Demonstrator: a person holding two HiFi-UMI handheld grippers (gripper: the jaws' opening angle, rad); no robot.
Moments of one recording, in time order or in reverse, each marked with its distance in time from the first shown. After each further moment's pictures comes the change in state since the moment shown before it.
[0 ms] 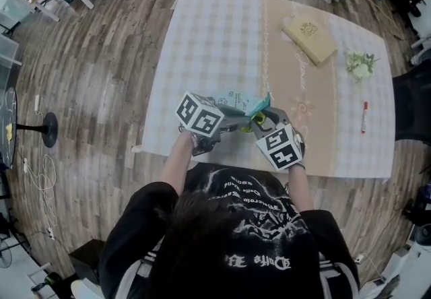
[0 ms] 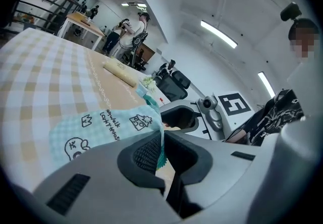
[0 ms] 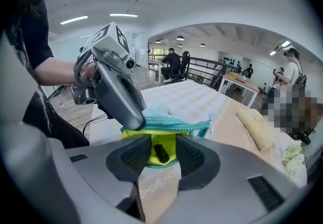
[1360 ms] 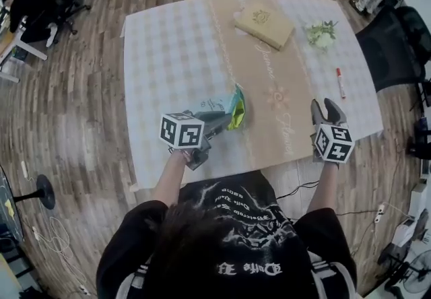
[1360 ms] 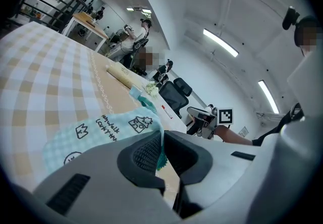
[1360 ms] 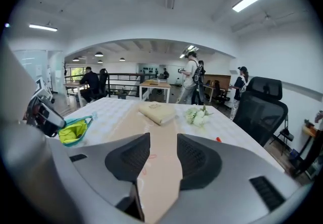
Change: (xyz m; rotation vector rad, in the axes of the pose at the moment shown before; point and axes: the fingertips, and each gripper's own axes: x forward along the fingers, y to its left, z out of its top) left arm 0.007 0.035 0.045 -0.056 -0.062 -0.012; right arm -0.174 -0.192 -0.105 0.577 -0.137 -0.739
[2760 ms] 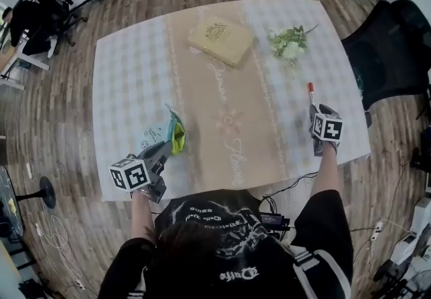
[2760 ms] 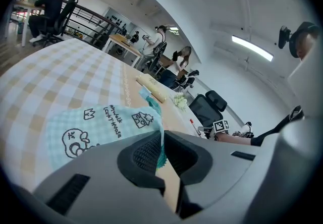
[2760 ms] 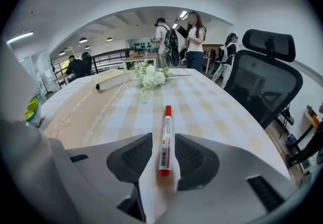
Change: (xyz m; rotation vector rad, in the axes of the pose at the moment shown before) left arm 0.066 -0.005 -0.008 -0.133 -0.207 0.379; right arm 0.131 -0.292 -0.121 0.083 0.294 -0.011
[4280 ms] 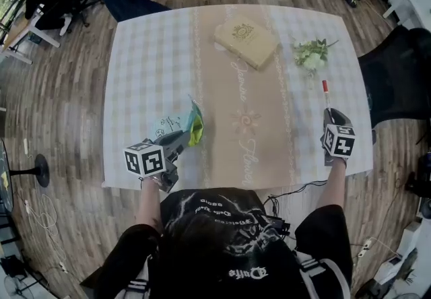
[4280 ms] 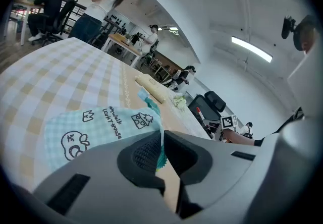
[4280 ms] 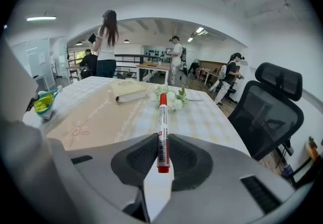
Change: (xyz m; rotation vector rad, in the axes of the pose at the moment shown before) left arm -0.005 0.006 0.006 -0.008 0.003 -0.006; right arm -0.047 0.058 0.058 -0.192 -0.114 0.020
